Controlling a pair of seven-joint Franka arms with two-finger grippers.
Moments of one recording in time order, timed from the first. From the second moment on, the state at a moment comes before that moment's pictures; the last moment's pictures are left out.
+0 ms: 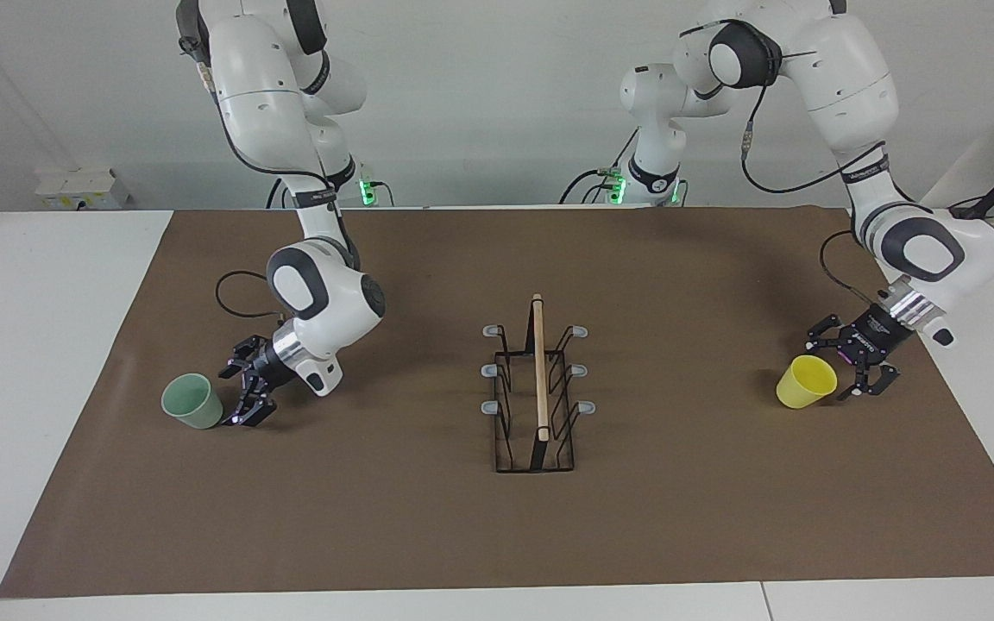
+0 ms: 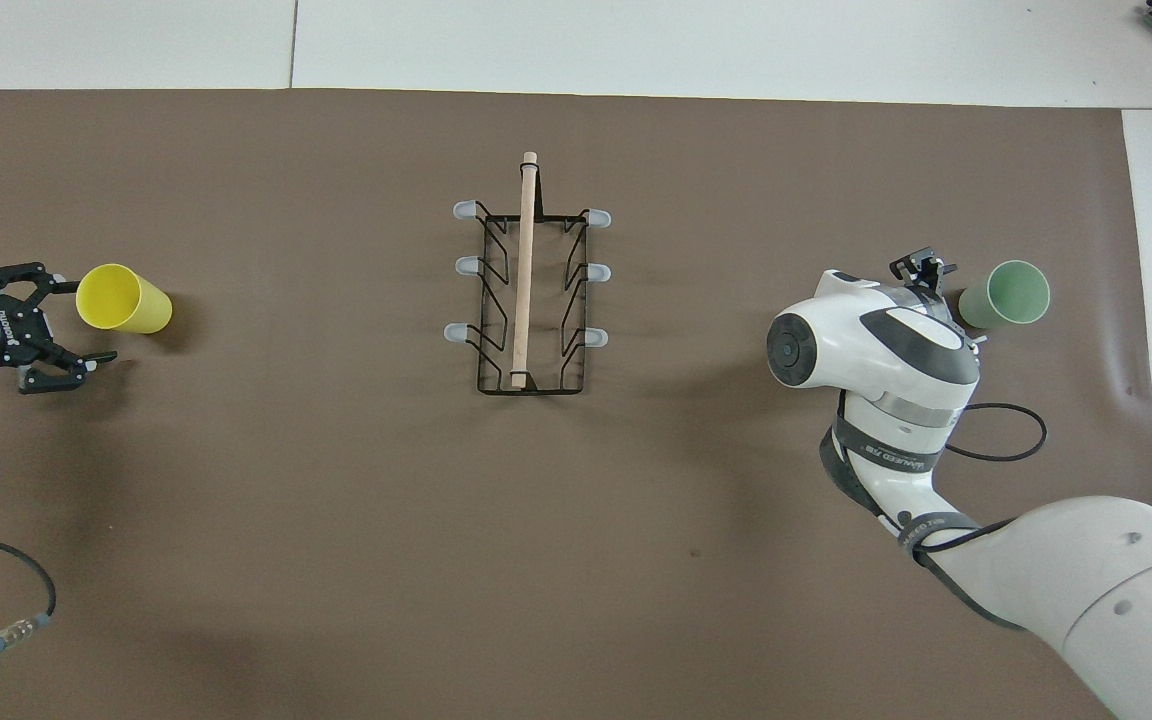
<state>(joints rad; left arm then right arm) -0.12 0.50 0.57 -1.87 -1.09 2.03 -0.83 0.06 0.45 0.12 -1.96 -1.31 2.00 -0.82</state>
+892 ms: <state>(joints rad) -0.18 0.47 0.50 -1.94 -1.28 2.19 -0.88 -0.04 0.46 0.12 -2.04 -1.60 2.07 -0.71</state>
